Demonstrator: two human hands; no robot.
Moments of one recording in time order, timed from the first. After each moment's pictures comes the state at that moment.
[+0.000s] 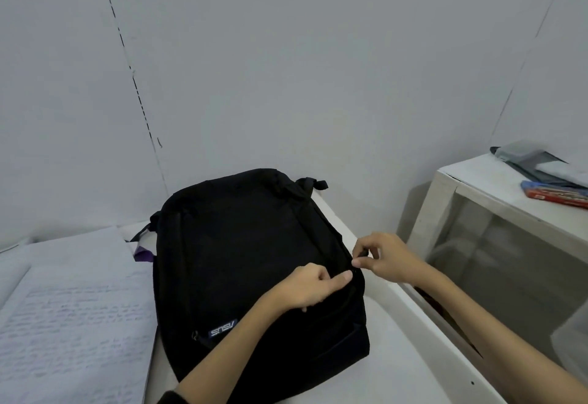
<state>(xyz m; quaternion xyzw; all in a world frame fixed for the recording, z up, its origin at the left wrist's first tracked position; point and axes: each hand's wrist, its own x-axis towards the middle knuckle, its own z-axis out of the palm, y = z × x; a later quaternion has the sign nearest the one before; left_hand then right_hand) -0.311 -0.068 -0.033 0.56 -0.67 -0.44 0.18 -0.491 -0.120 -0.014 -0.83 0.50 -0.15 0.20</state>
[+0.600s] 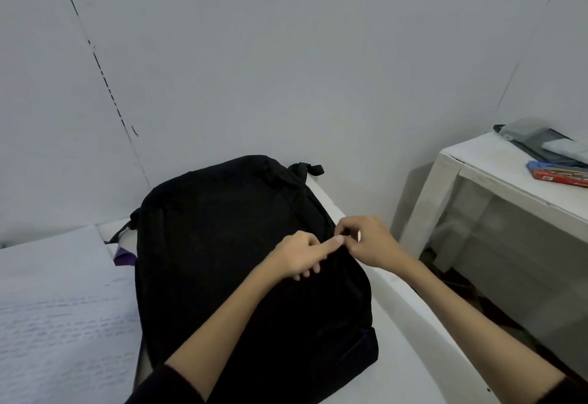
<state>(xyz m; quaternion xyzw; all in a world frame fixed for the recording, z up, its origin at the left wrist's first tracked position) -0.300 -0.116 -0.020 0.61 -0.66 -0.40 0.19 -0.461 -0.157 -0.034 -0.80 0.52 -0.23 0.20</state>
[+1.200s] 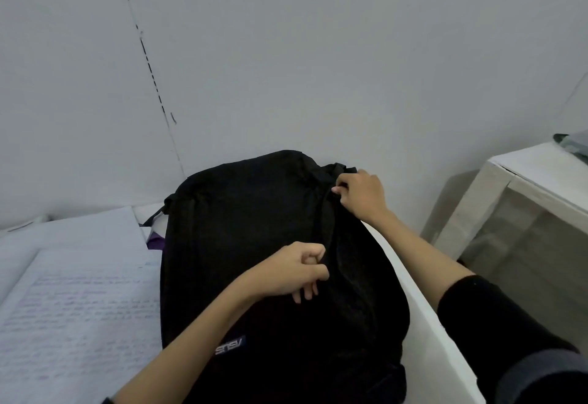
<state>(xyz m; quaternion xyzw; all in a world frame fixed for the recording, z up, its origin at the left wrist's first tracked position) -0.247 -0.090 -0.017 0.53 -0.65 -0.49 0.22 -0.387 -0.258 -0.031 -0.80 0.56 -0.23 0.01</state>
